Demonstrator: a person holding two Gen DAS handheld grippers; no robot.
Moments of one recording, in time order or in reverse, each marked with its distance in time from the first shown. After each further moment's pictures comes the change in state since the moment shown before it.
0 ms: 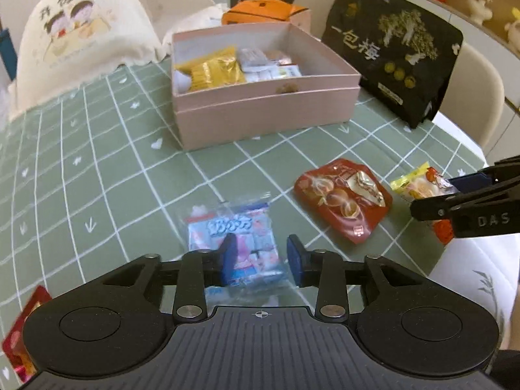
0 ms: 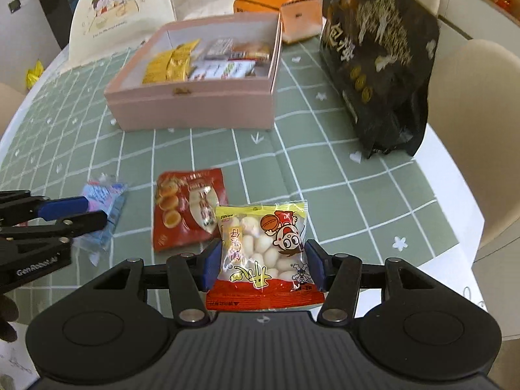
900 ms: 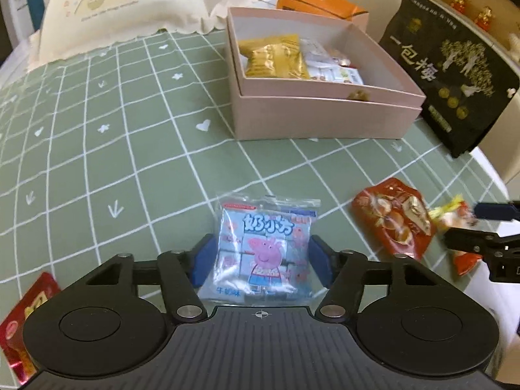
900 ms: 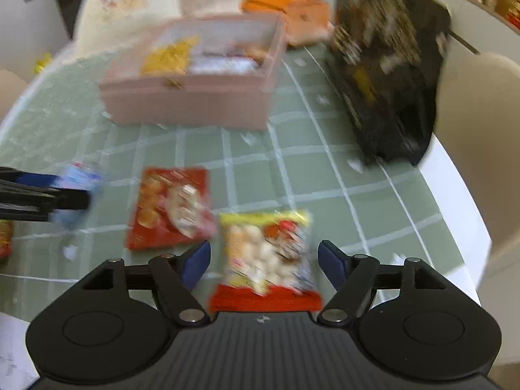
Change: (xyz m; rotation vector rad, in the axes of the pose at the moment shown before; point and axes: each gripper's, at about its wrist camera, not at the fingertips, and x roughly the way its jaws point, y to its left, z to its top) left arm 0.018 0.053 0.004 -0.182 0.051 -0.020; right arm 0.013 -0.006 -0.002 -0.057 -0.062 0.034
